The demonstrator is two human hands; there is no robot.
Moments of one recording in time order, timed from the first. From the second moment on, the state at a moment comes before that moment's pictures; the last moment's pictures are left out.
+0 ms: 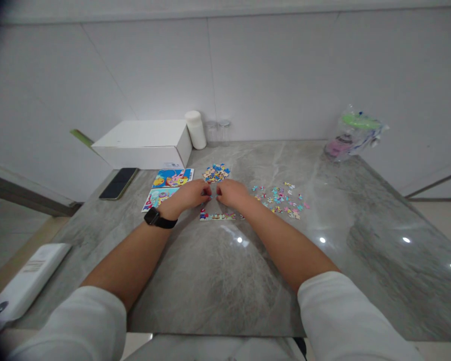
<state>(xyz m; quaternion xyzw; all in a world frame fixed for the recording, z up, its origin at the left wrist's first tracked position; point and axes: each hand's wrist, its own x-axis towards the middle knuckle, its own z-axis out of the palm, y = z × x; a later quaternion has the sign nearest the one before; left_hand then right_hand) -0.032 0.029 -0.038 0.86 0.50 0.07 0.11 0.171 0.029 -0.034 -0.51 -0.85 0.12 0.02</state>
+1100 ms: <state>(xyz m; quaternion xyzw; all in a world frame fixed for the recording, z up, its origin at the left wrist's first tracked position) -0.017 0.008 0.011 0.79 0.55 0.27 0.07 0.337 0.080 -0.009 -0.71 -0.67 0.15 -0.15</state>
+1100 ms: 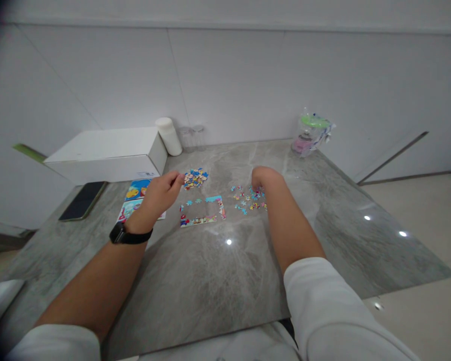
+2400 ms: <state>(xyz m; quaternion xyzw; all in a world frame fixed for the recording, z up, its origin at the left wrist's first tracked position) -0.011 0.007 0.004 0.82 0.51 0.26 0.07 0.301 0.088 -0.019 -0.65 -0.72 0.12 -0.21</state>
